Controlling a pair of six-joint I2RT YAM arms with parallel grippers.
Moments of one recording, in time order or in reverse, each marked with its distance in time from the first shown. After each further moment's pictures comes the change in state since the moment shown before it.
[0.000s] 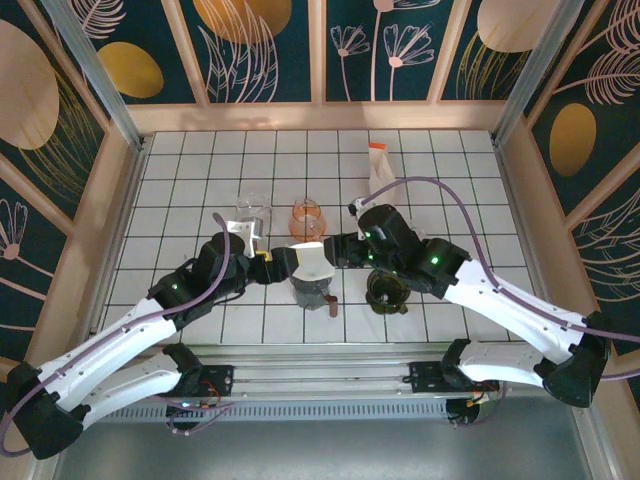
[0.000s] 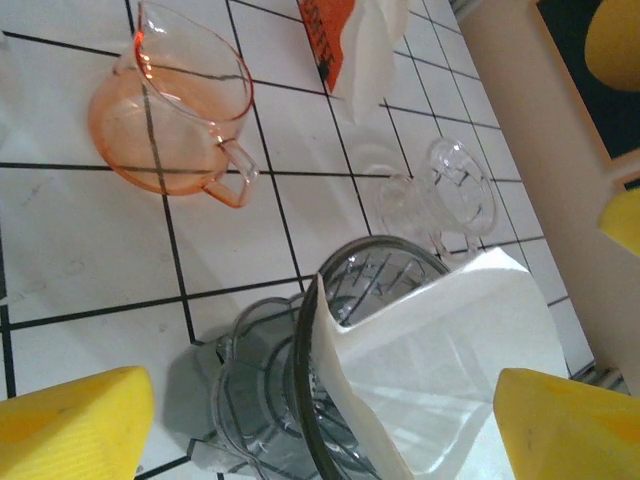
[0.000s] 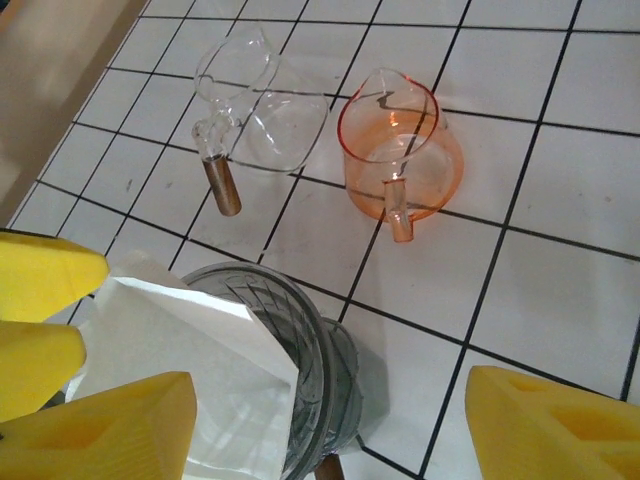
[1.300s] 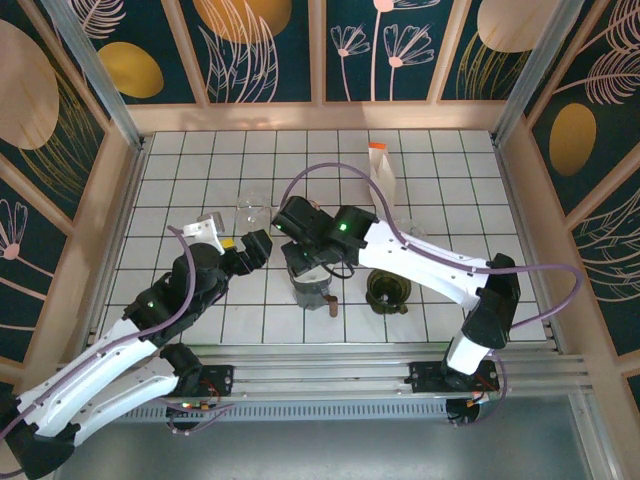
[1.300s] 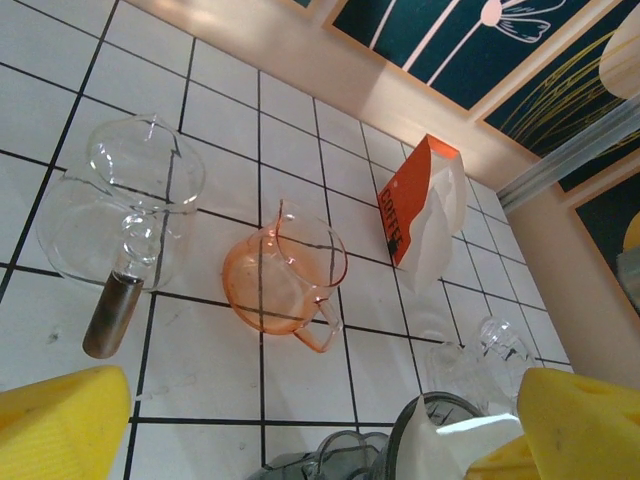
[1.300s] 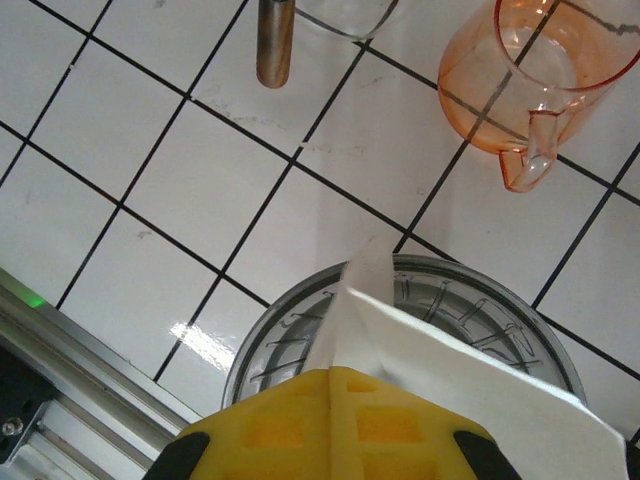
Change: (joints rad) left arm 0.000 -0.185 -0.032 0.000 -0.375 -0.059; right arm 0.170 0.547 0.565 -0.420 0.016 -0.076
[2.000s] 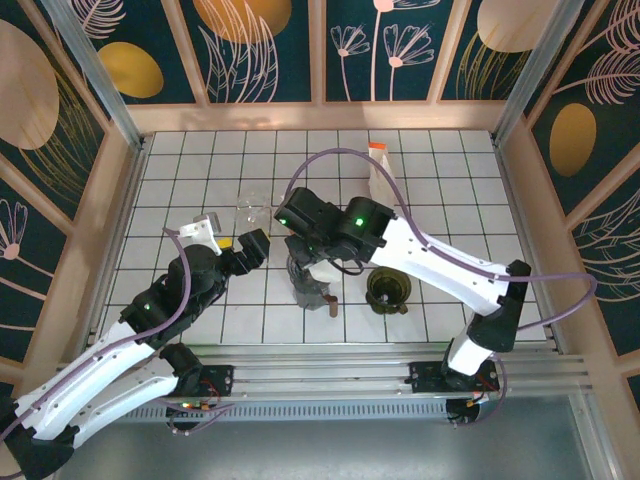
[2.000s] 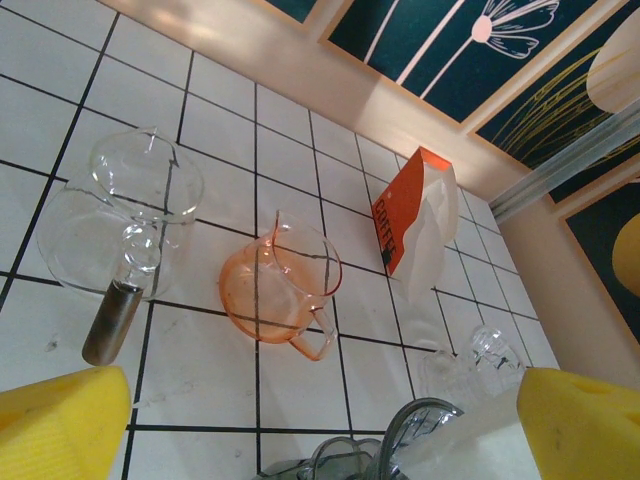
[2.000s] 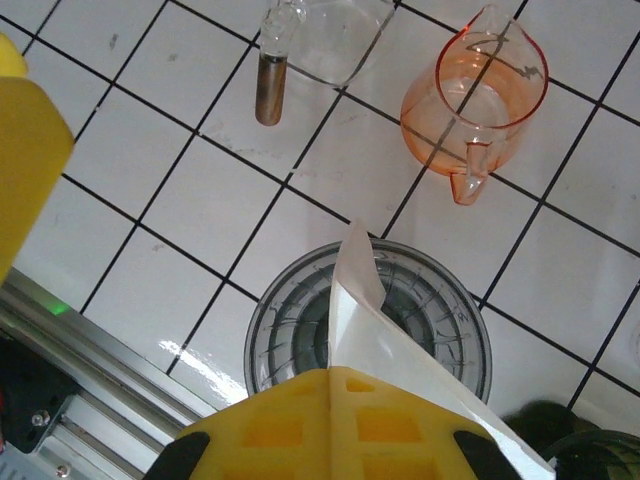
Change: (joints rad) left arm 0.000 -0.029 0.000 0.000 -0.010 0.001; right arm 0.039 -0.024 0.177 -0.167 0.088 0.025
